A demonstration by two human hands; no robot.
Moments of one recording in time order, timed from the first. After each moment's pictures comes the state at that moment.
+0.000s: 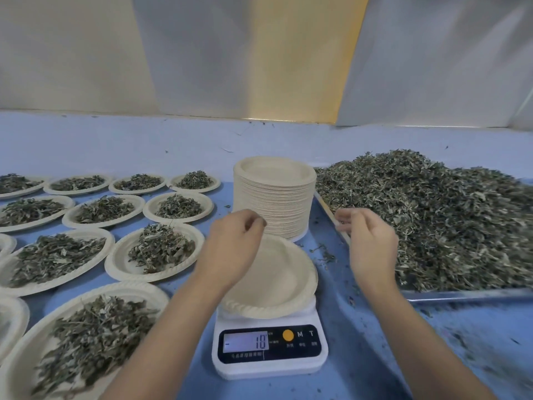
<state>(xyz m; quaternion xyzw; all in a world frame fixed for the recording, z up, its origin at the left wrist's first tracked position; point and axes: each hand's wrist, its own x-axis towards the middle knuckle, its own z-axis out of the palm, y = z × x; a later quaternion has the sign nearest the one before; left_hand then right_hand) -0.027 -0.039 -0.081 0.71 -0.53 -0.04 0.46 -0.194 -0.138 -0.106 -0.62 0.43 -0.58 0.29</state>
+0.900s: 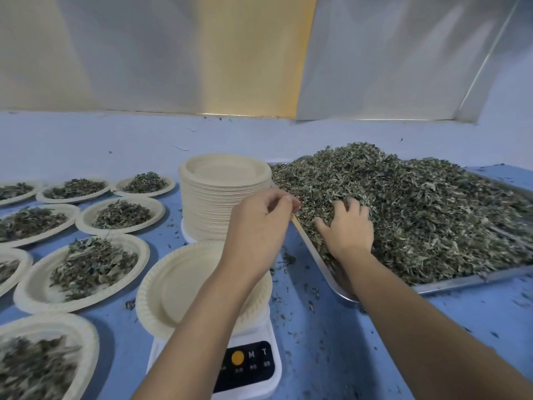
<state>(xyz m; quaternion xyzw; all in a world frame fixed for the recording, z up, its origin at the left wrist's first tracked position) -0.105 -0.096 -0.065 0.55 -0.55 -0.17 0.60 -0.232 -0.256 -0.133 -0.72 0.64 -0.26 -0.05</state>
